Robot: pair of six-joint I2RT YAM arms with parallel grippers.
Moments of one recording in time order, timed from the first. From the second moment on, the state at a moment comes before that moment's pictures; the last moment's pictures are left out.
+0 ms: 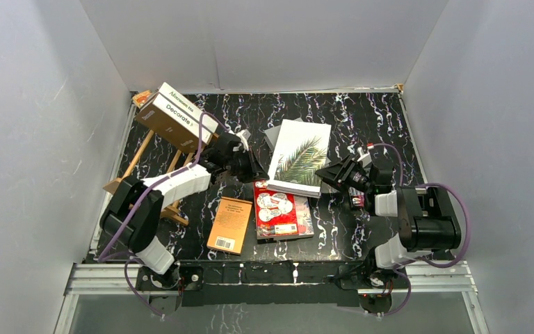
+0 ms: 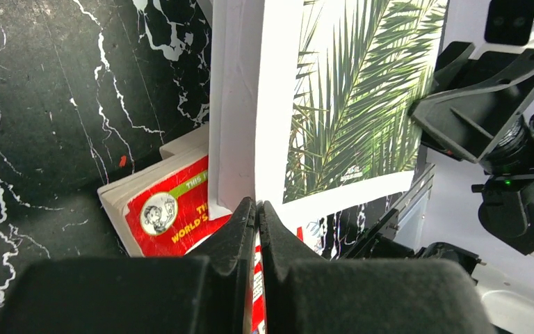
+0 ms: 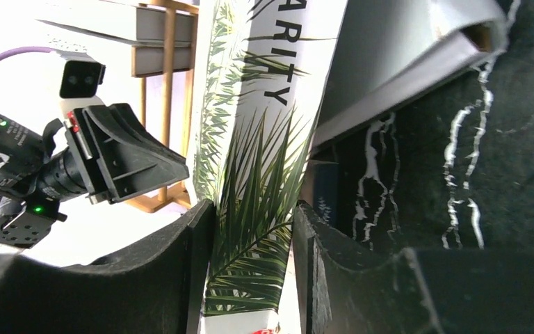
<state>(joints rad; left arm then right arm) -0.58 1.62 0.94 -0.02 0.37 -0.80 0.01 1.54 0.35 0.81 -0.83 0.97</state>
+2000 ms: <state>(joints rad) -0.56 1.22 1.04 -0.06 0.69 -0.96 0.13 0.69 0.62 0.04 -0.92 1.05</state>
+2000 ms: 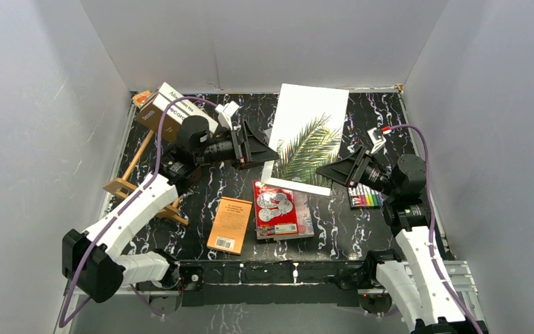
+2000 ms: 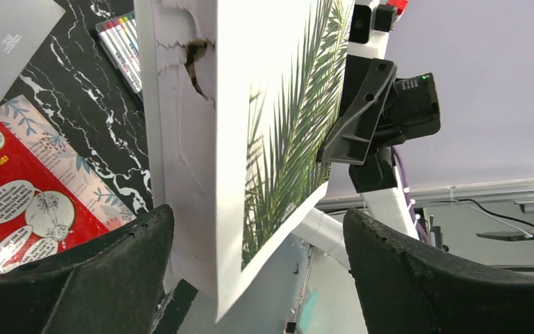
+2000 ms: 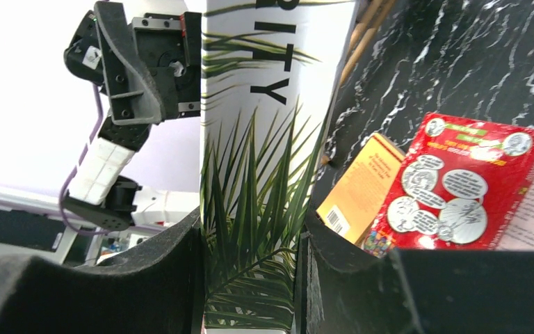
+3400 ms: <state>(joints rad) -0.43 1.33 1.07 0.21 1.07 -1.15 0.13 0.96 0.76 0.36 -1.00 1.06</state>
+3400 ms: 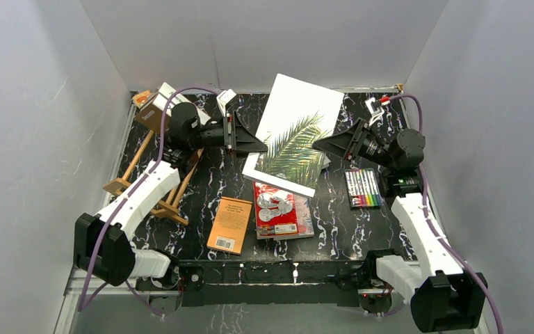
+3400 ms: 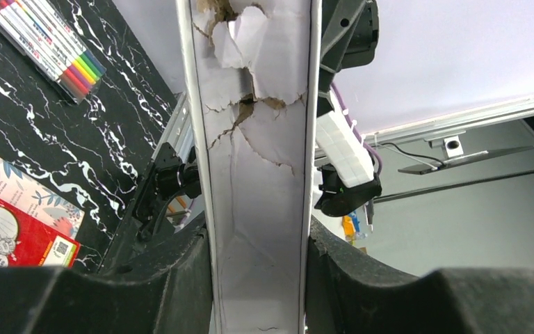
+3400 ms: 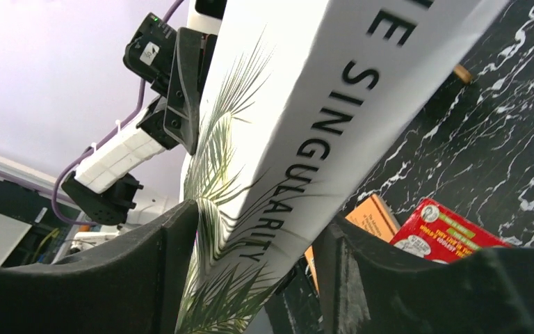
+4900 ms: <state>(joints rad) -0.42 1.09 1.59 -0.63 0.05 -0.62 0.31 1.05 0.88 0.23 -0.68 0.94</state>
